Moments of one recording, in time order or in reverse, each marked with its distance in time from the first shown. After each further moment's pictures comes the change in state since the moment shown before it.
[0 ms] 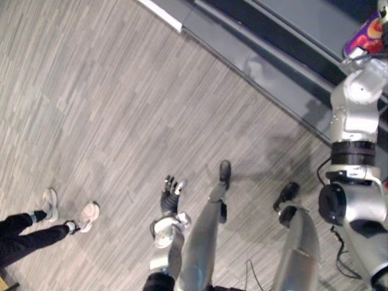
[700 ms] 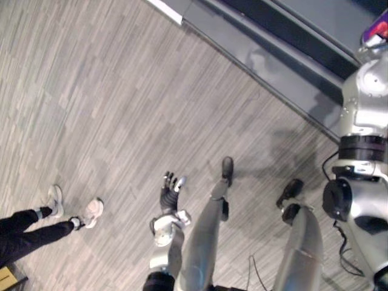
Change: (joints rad) left arm 0.000 -0.001 -0.005 -0.025 0.000 -0.007 -0.002; right arm -0.031 -0.031 -0.014 -0.008 -0.020 -0.018 -0.016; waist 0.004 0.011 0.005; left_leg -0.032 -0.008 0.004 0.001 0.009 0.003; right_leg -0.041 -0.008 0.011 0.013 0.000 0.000
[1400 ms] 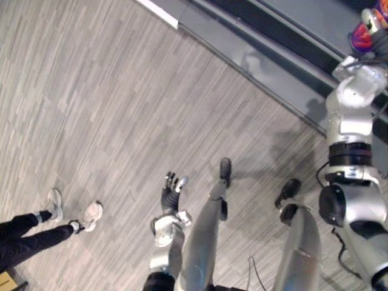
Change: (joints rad) left arm 0.000 0.000 -0.004 0.007 0.000 0.000 -0.014; right arm 0.059 0.052 0.047 0.078 0.003 -0.009 0.021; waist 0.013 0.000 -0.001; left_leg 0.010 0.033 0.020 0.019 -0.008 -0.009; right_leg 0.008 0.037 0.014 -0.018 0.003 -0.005
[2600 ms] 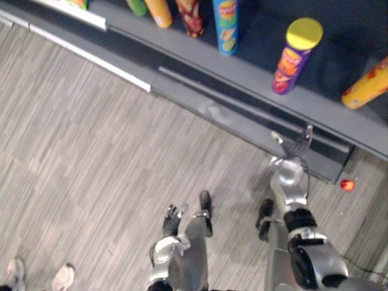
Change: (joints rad) left arm -0.004 0.004 0.097 0.389 0.082 0.041 -0.034; right arm 0.560 0.317 0.156 0.039 0.019 -0.053 0.137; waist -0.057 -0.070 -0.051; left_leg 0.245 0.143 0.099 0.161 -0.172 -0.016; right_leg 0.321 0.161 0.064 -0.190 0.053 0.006
